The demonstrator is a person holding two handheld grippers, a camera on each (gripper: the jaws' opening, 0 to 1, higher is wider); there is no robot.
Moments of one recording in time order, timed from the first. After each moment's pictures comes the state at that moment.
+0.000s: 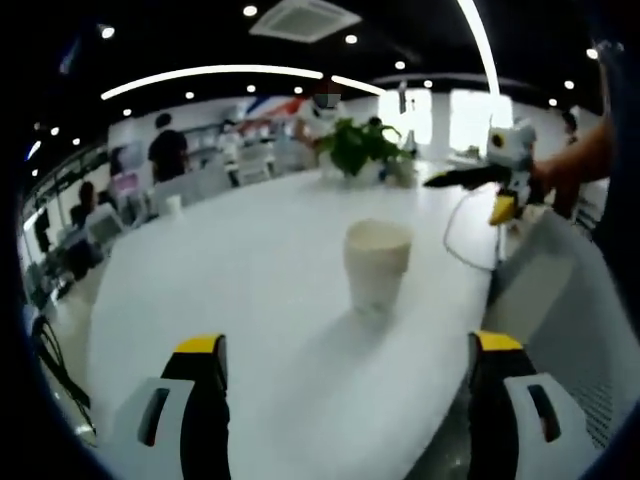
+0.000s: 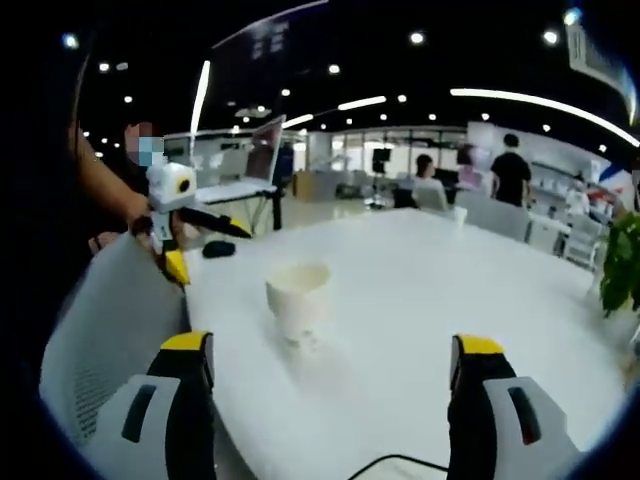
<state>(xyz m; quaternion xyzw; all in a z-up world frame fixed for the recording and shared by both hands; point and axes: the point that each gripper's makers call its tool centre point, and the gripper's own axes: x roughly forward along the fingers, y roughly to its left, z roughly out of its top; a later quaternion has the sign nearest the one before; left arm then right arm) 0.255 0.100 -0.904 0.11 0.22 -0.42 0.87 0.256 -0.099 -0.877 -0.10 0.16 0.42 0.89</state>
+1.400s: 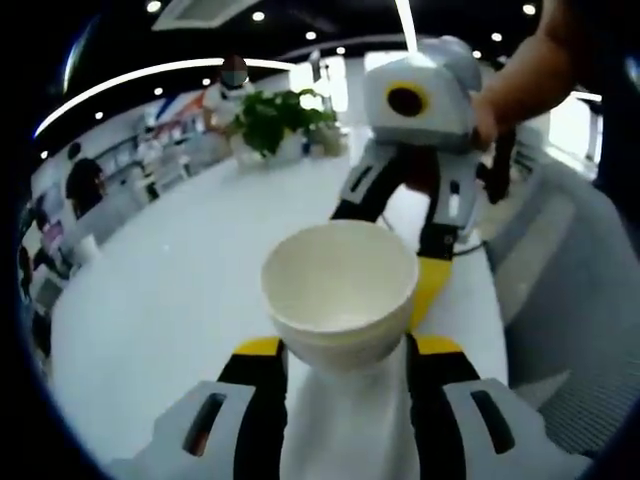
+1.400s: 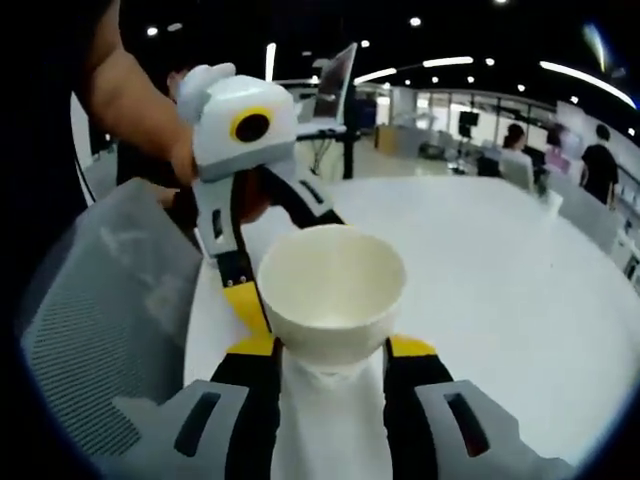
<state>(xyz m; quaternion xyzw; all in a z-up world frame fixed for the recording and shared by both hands) 0.302 0.001 -0.936 0.20 0.22 -0.55 0.78 0.296 -0.006 -0.932 -0.17 0.23 0.57 0.77</state>
